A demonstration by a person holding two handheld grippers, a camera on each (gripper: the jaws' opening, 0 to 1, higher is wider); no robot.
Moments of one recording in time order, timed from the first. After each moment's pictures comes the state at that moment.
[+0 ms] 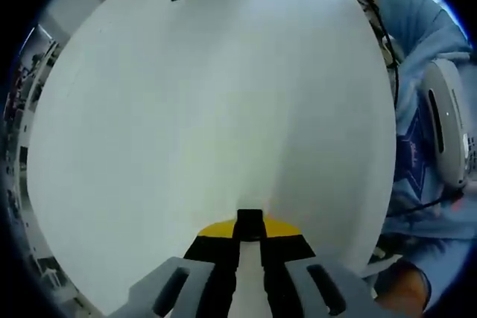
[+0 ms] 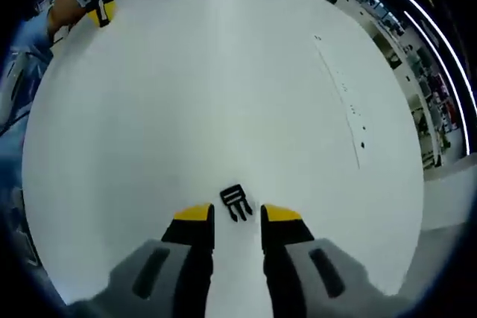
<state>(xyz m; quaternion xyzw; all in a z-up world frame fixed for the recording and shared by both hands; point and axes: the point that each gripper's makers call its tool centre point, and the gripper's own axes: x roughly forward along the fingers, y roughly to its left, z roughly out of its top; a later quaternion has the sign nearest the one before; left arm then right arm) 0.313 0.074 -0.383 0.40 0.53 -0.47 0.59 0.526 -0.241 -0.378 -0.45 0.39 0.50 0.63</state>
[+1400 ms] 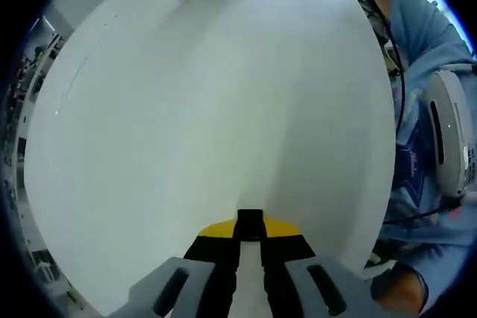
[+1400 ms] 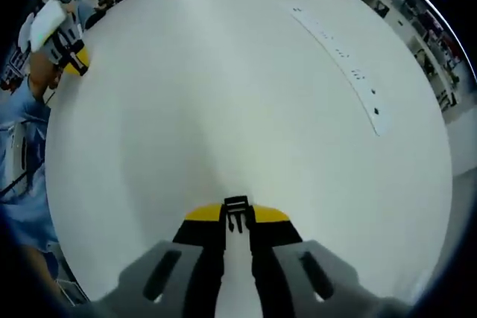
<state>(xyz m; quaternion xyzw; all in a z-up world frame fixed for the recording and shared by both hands) 0.312 0.071 -0.383 0.38 0.54 -0.46 0.60 0.513 -0.232 -0.382 -0.35 0.49 0.45 0.66</state>
